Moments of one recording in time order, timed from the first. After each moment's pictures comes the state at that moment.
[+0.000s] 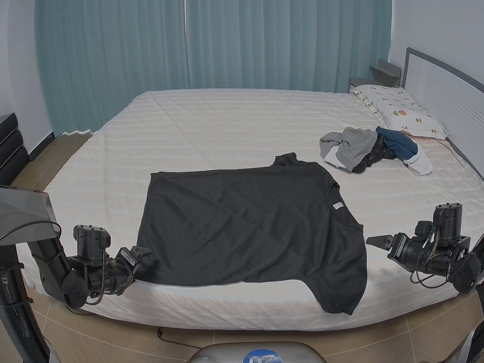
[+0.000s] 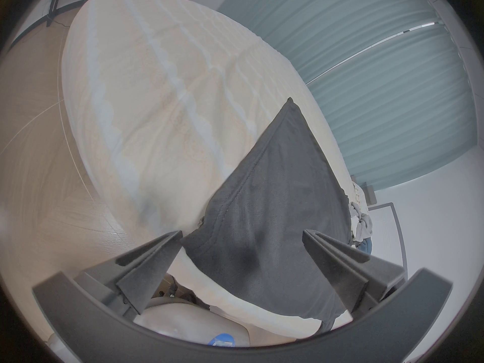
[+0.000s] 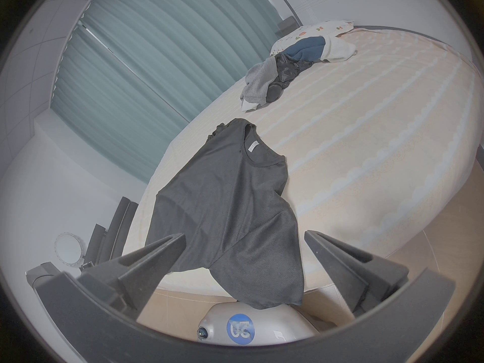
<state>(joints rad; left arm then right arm) -0.10 2.12 -0.37 -1.05 -0.11 -1.03 0.10 1.79 -0.31 -0.92 0.22 0.62</state>
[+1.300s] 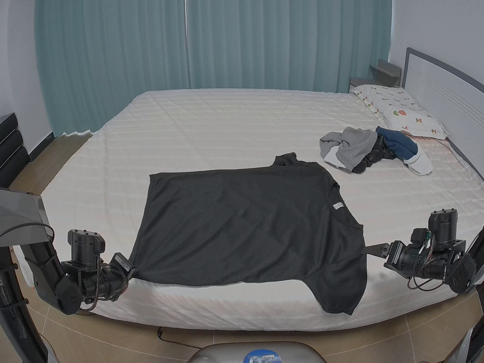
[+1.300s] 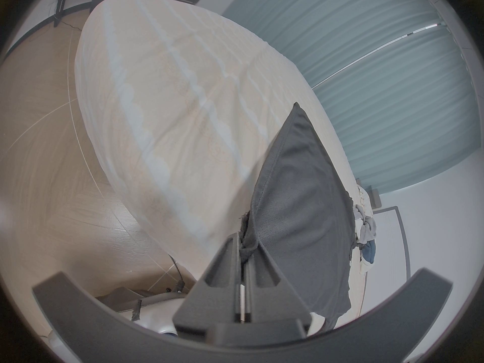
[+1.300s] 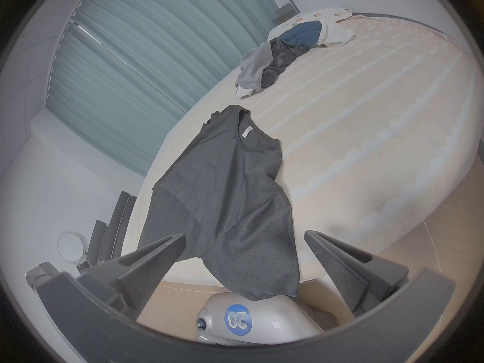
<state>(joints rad) -0.09 2.07 -0.29 -1.05 -0.10 -1.04 0.08 1.86 -0.30 -0.92 0.28 0.60</state>
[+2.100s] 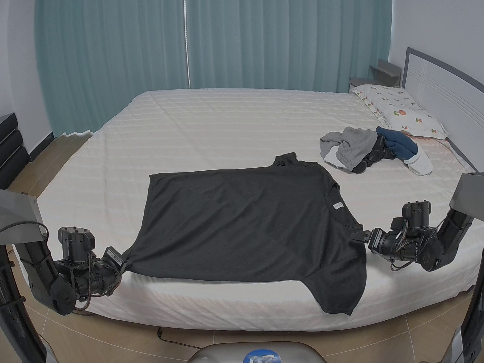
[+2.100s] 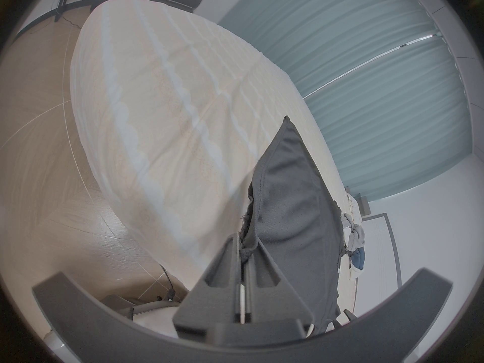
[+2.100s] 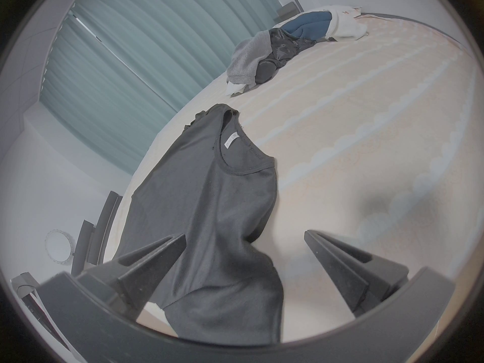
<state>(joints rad) -0.04 2.06 -0.26 -1.15 -0.11 -1.03 0.04 2.20 -0.65 -0.91 0.27 0.54</state>
